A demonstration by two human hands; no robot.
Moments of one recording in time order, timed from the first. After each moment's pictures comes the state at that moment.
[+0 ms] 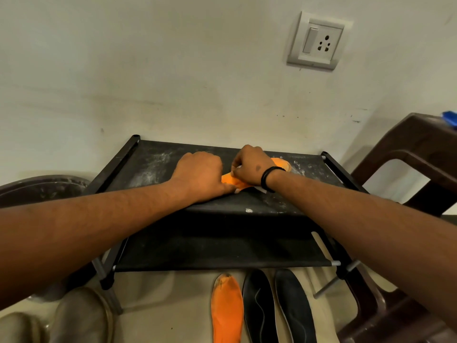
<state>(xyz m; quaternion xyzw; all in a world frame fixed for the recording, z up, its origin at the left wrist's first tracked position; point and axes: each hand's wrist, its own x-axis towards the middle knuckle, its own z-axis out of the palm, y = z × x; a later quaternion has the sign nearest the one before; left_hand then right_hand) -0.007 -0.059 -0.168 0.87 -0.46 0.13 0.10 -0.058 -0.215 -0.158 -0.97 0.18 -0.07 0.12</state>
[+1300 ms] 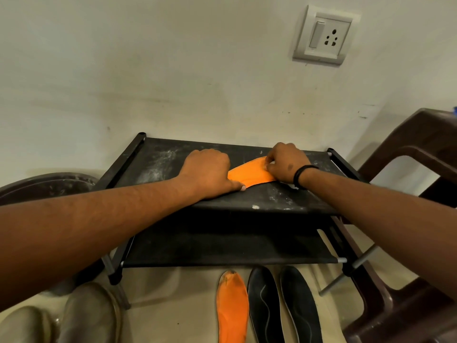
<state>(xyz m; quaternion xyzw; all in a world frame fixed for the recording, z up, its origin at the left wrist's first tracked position) -0.006 -0.063 -0.167 0.87 -0.47 0.12 0.09 -0.092 -0.254 -0.153 -0.96 0.25 -0.09 0.04</state>
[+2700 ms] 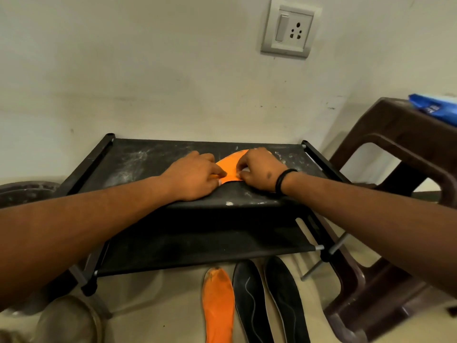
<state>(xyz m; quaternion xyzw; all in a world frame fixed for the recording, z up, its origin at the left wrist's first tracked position) -0.007 -0.071 -0.175 0.82 -0.57 0.01 0.07 -0.121 -0.239 -0.158 -0.98 0.16 -0.06 0.06</state>
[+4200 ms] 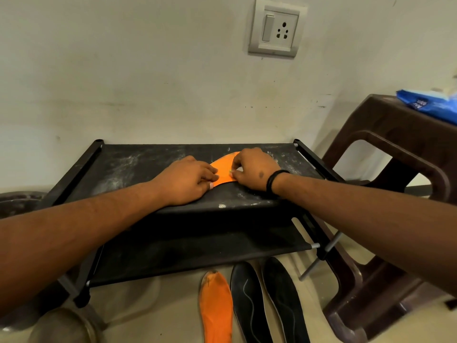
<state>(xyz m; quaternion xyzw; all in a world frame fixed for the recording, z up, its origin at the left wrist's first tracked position) 0.001 -0.077 -0.180 0.78 -0.62 0.00 0.10 -0.115 -0.247 -0.163 -0.98 0.20 -0.08 0.04</state>
